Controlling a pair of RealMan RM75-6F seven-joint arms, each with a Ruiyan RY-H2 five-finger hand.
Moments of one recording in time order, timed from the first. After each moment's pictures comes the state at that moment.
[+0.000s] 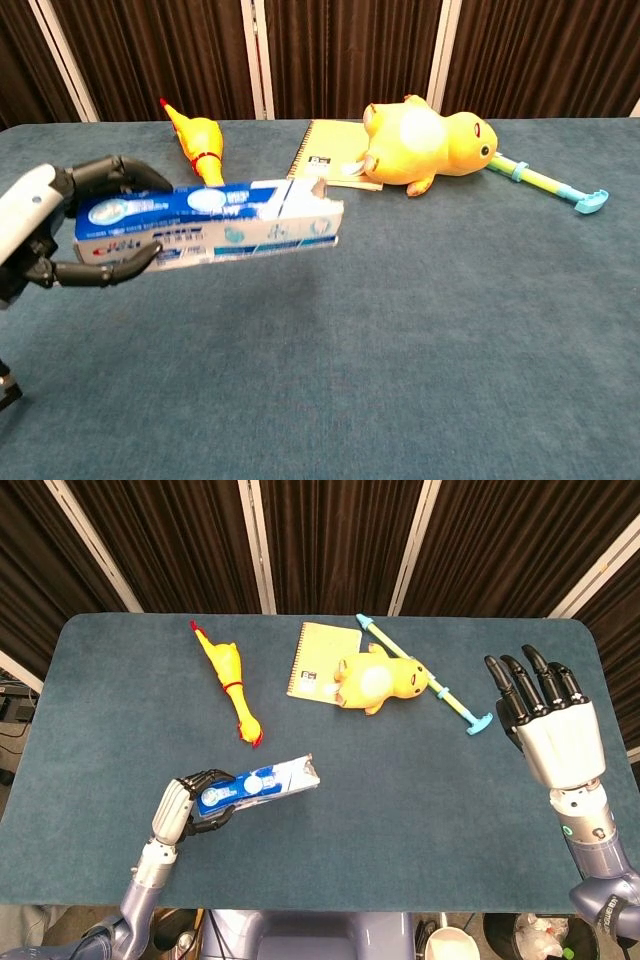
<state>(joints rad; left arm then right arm) -0.42 -2.00 0.01 -0.75 1.63 1.68 -0.67 0.51 -1.16 0.29 -1.42 -1.73 1.70 -0.31</state>
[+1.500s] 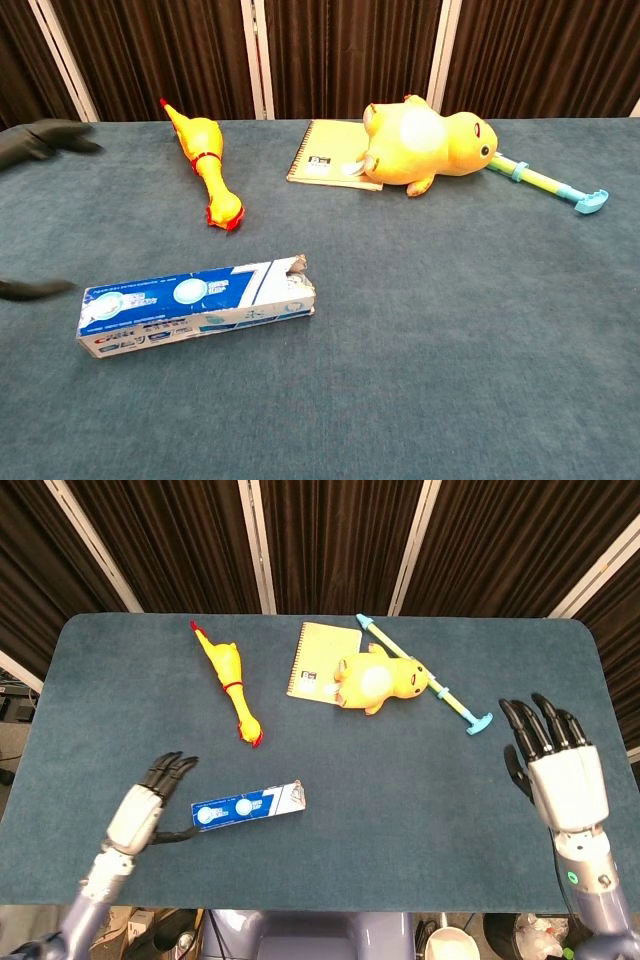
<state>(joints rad) -0.36 -1.53 0.08 -1.32 1.68 1.59 -0.29 0.32 -1.14 0.14 -1.64 -1.67 1.71 -0.34</state>
